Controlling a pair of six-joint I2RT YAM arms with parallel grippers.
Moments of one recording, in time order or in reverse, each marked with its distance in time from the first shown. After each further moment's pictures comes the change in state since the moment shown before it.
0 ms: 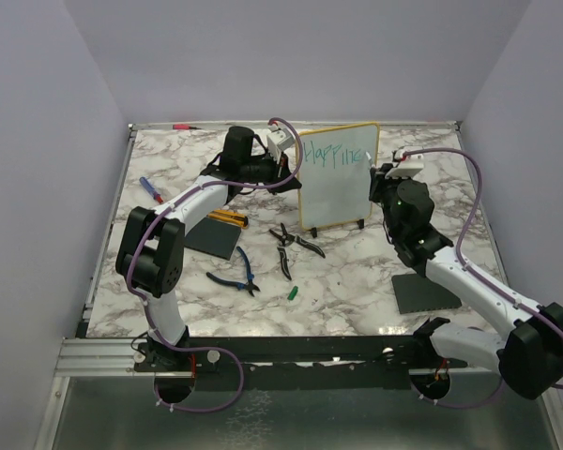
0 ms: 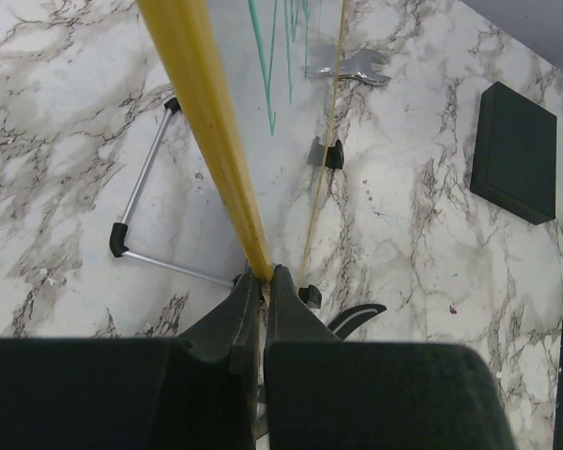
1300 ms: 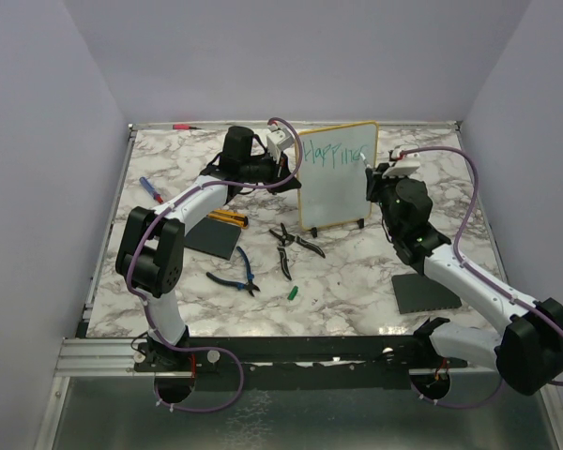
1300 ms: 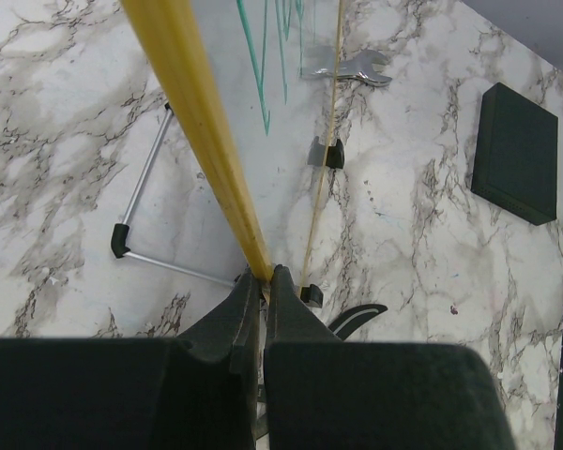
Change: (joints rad) left arm 0.000 0.000 -0.002 0.002 0.000 0.000; right arm -0.013 0.027 0.003 0.023 -0.074 -0.001
